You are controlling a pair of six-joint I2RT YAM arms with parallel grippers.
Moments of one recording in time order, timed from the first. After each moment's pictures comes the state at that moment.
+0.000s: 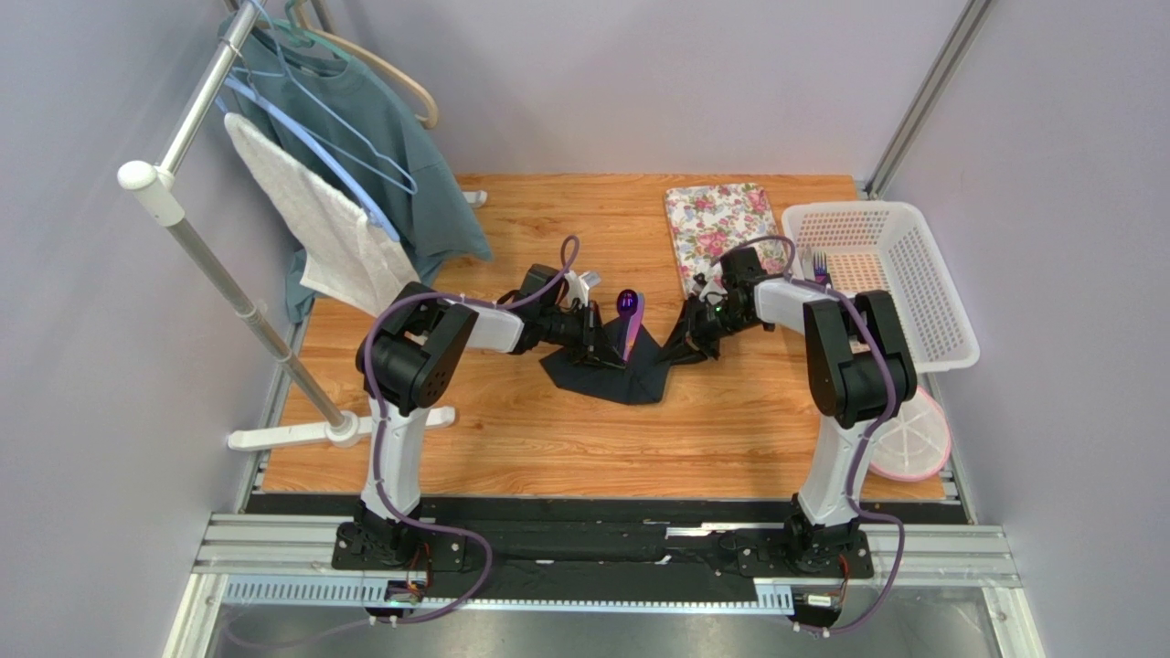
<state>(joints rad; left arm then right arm) -0.52 2.10 1.11 0.24 0.81 -0.71 0.19 1.93 1.13 -0.47 -0.80 0.53</state>
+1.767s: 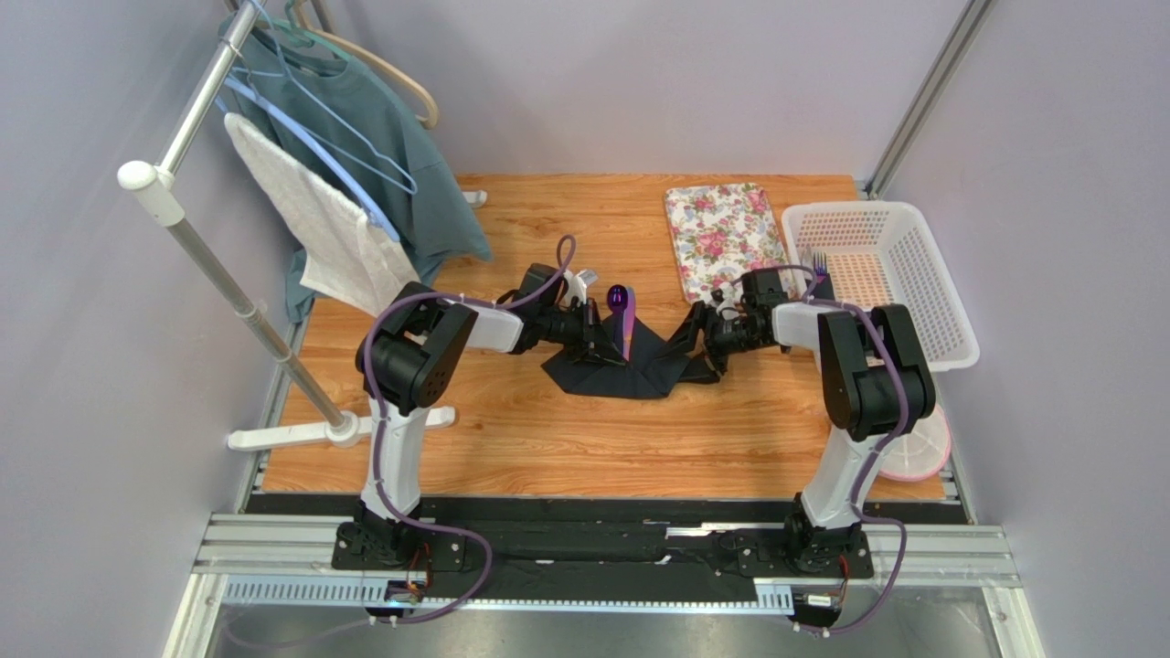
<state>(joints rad) -0.52 2.10 1.11 0.26 0.78 -0.76 0.14 1.86 0.95 -0.28 -0.94 0.72</state>
